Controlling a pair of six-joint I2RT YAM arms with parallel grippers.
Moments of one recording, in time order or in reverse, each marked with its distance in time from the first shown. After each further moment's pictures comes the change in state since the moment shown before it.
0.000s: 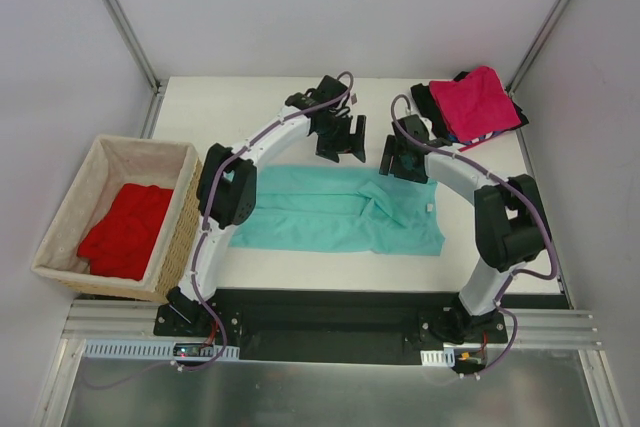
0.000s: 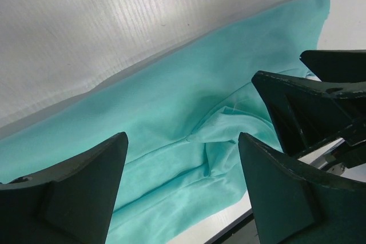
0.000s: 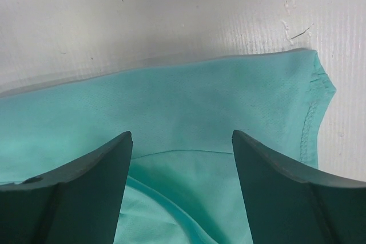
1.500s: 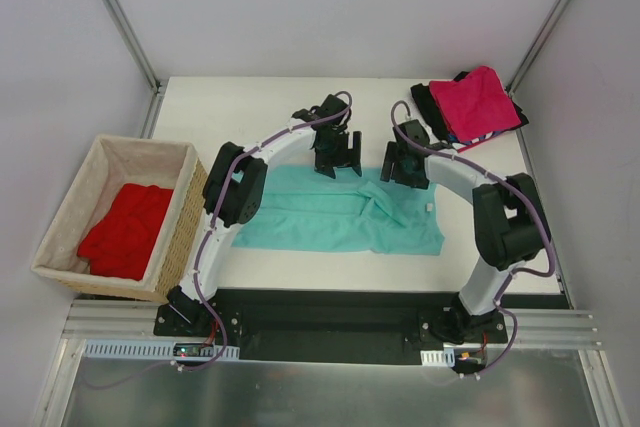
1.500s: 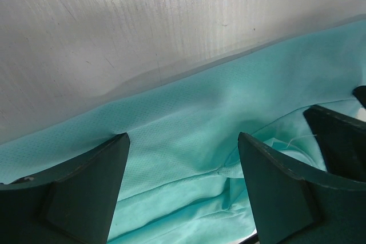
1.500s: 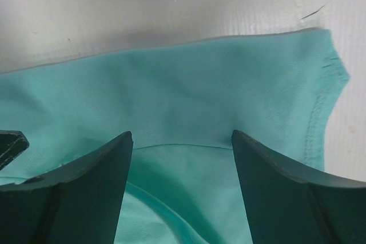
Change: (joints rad) left arm -0.011 0.056 -0.125 0.091 -0.077 -0.110; right arm -0.011 0.003 -0.040 0.006 -0.024 -0.010
